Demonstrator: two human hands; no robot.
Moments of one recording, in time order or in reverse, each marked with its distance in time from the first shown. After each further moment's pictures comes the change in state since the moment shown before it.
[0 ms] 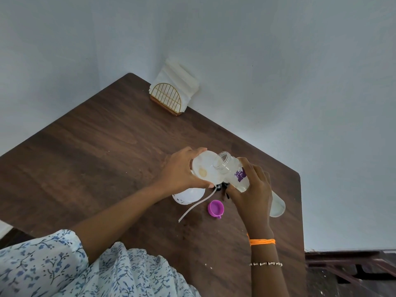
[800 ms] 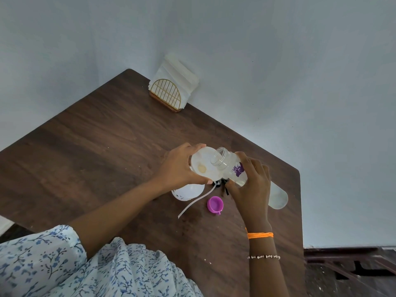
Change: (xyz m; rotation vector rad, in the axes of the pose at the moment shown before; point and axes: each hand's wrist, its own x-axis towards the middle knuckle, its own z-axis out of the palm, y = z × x) left_hand -0.001 -0.001 0.000 -0.030 0.002 0.009; right_hand 0.004 -0.005 0.001 -0.011 0.005 -0.023
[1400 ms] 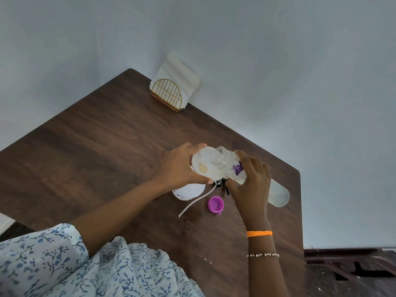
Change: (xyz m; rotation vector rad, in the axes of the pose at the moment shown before) left_hand 0.000 -0.003 0.001 0.043 0.003 -0.007; right_hand 0.002 -0.003 0.002 -0.029 0.017 -0.043
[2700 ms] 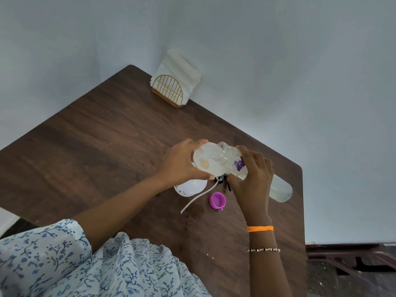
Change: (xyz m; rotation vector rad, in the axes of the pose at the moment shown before) left_hand -0.002 0.003 -0.002 -0.026 -0.002 -0.009; right_hand 0.001 -0.004 0.001 -0.011 0.024 0.010
